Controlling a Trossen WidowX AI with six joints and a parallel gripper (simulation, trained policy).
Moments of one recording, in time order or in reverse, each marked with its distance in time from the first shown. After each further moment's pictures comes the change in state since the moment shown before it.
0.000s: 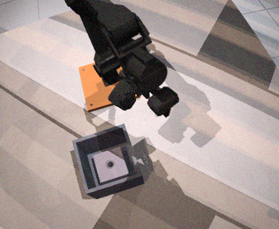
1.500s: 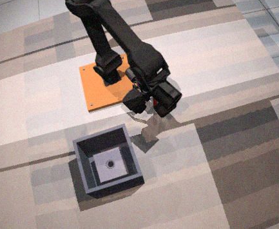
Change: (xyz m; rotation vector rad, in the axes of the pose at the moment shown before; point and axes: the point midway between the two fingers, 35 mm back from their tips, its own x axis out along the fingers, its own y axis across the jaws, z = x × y) arm 0.116 -0.134 -0.038 0.026 0.072 -0.514
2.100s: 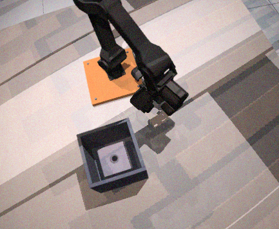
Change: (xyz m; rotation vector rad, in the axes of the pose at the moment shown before) arm 0.023 0.009 0.003 -0.049 -0.017 -0.003
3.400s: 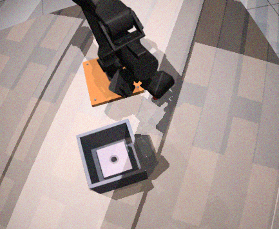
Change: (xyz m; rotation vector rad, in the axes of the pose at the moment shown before) arm -0.154 0.004 0.019 -0.103 -0.016 0.440
